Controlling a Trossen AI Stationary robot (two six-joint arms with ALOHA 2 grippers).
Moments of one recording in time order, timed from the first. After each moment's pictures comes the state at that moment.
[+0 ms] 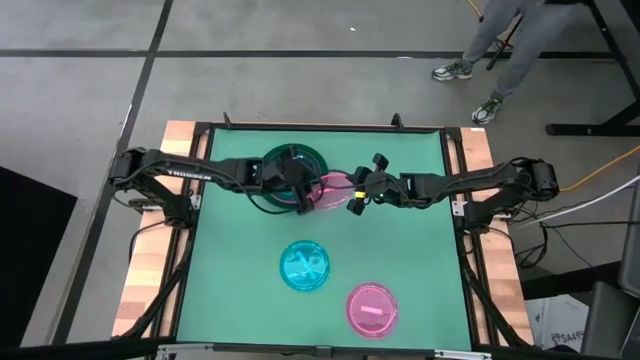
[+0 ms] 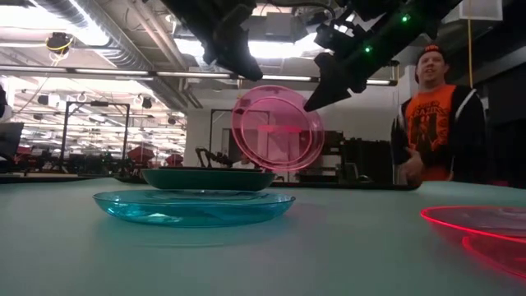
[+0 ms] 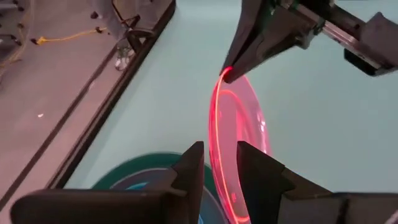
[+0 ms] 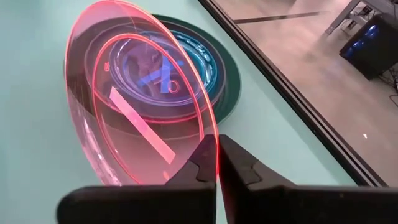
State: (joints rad) left arm 0.05 1.50 1.14 -0.30 -0.38 -0.04; right arm -0.02 1.44 0.87 -0.07 0.50 0.10
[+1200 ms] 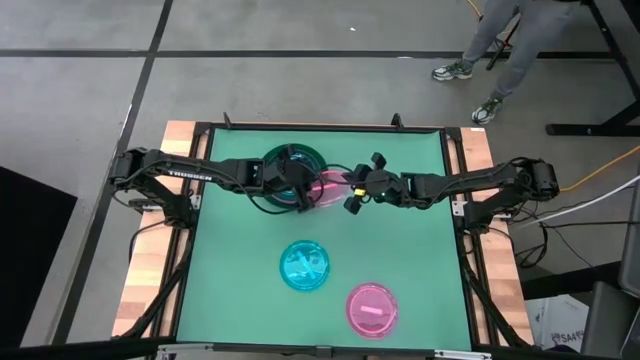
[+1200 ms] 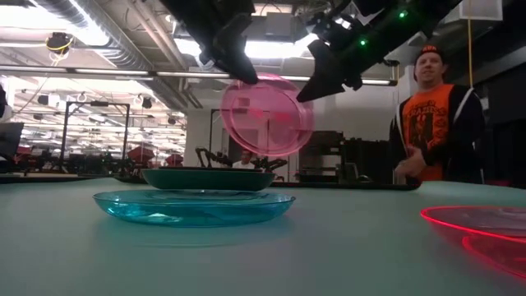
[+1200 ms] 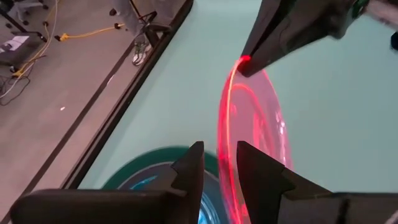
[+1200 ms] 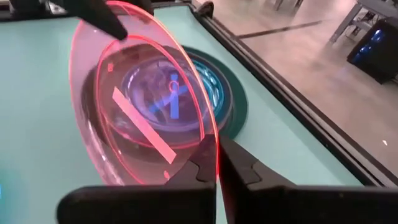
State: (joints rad) left arm 0.05 1.50 1.14 -0.32 -0.46 -0.05; right arm -0.02 1.44 0.87 0.02 0.49 0.13
